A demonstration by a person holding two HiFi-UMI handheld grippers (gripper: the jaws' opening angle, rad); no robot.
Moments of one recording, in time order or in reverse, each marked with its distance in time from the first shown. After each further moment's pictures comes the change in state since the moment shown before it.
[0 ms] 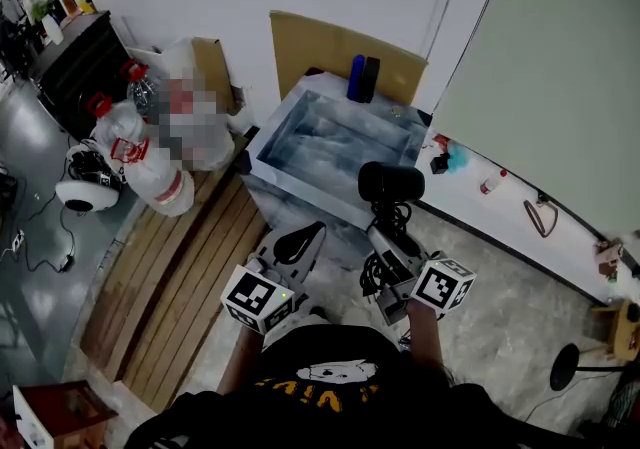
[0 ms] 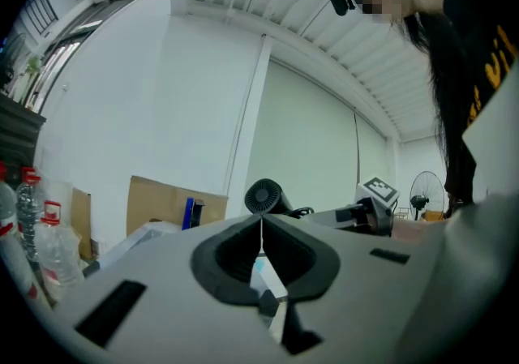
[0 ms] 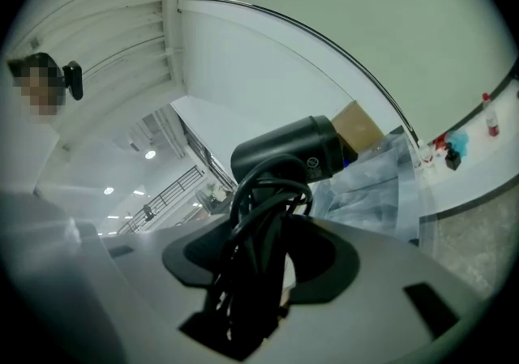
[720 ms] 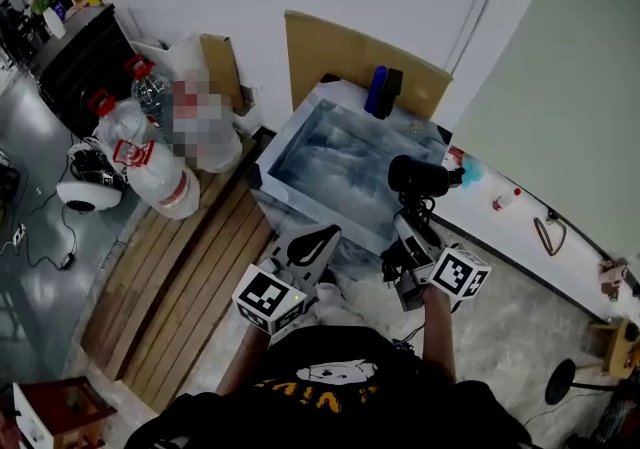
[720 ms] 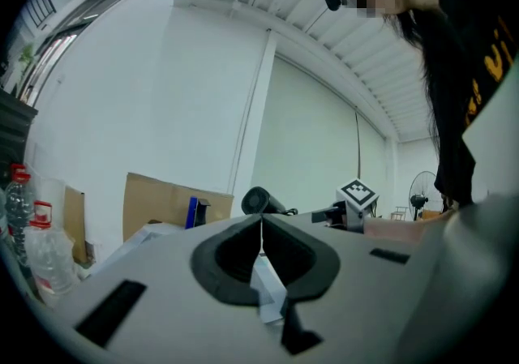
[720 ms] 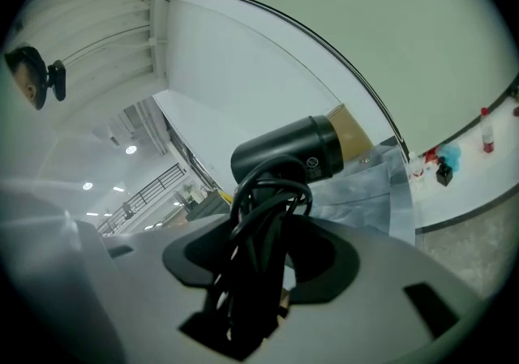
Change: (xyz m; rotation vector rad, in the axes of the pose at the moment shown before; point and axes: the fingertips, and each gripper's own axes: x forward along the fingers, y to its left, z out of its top) left arm 0.046 0.055 -0.006 -0.009 0.022 -0.028; right arm 0.062 -0.084 0.046 -0.013 -0.002 -0.124
